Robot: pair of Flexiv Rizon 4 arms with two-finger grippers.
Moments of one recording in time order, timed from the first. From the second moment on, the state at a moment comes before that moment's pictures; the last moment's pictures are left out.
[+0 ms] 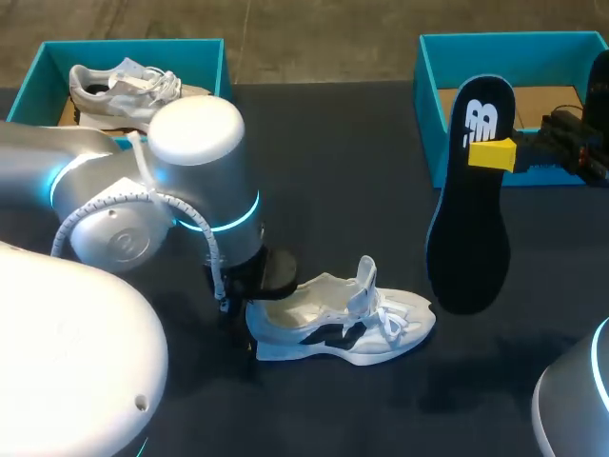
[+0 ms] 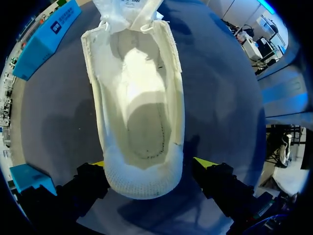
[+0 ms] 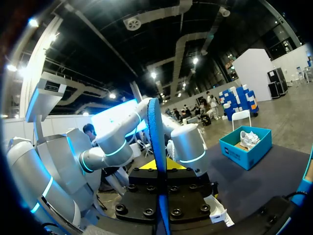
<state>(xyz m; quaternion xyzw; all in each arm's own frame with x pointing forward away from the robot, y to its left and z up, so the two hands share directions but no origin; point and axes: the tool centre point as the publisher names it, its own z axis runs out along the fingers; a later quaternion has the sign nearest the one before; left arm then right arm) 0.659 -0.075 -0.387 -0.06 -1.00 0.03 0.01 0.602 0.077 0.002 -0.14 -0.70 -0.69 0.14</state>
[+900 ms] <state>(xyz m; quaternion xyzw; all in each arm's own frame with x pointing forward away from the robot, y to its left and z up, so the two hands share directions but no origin) 0.685 -0.100 -0.350 -0.06 -1.00 0.03 -0.03 0.602 0.077 0.002 -0.14 -0.70 -0.69 0.14</state>
